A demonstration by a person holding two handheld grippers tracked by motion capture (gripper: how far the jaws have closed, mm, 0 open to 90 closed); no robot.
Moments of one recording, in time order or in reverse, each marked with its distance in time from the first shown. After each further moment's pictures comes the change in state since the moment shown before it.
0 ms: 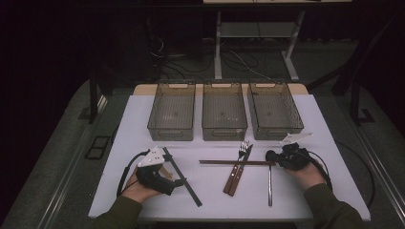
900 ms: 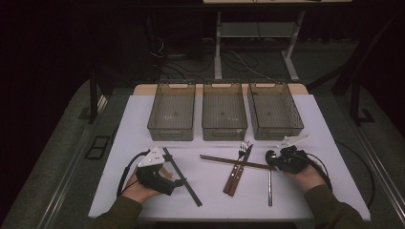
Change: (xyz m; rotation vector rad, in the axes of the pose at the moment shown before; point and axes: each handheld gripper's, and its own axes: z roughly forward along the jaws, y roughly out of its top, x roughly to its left) left arm 0.000 0.000 0.000 -0.001 -0.002 0.001; right arm 0.009 -0.001 0.000 0.041 0.028 -0.037
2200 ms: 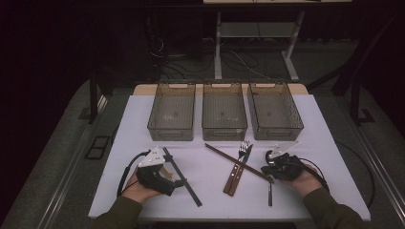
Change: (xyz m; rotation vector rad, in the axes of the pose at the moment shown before) left arm -0.001 0.000 0.000 0.006 -0.008 0.003; right arm 0.027 0.002 0.002 0.059 0.091 -0.117
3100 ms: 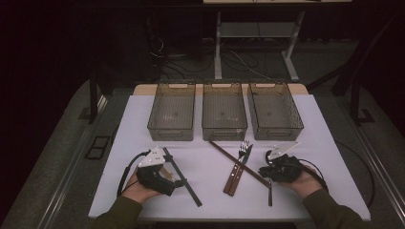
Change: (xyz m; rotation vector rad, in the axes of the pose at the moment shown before) left arm 0.000 0.000 0.000 0.000 -0.001 -0.001; right arm 0.007 0.004 -0.006 -0.022 0.037 -0.003
